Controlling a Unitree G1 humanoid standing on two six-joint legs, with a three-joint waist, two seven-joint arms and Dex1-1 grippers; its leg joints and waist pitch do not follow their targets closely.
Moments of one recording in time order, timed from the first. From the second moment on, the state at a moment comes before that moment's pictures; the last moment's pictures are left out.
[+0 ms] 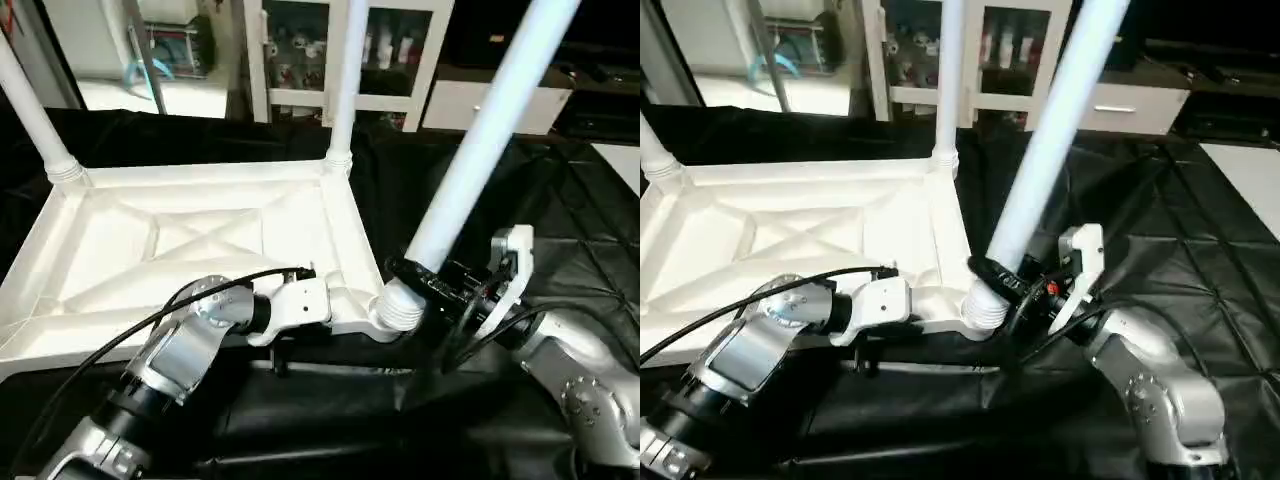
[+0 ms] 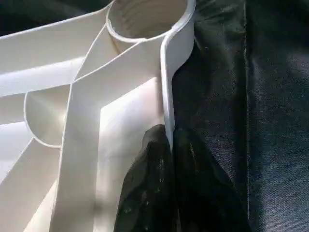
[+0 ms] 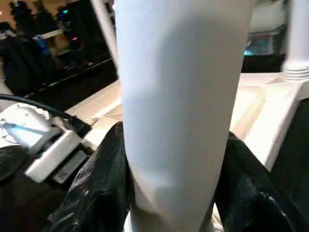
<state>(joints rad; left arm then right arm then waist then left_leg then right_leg) -0.42 0.38 -0.40 0.14 0.26 0.22 -1.10 -0.13 -0.38 -0.06 -0.21 0.67 0.54 0.72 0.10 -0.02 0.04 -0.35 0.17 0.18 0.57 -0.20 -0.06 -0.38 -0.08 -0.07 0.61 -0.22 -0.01</state>
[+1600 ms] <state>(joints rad) -0.41 0.38 -0.42 0.06 0.16 0.33 -1.04 -0.26 -0.41 -0.03 -0.07 0.55 0.44 0.79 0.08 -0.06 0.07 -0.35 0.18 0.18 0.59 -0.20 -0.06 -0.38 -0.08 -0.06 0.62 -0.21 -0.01</state>
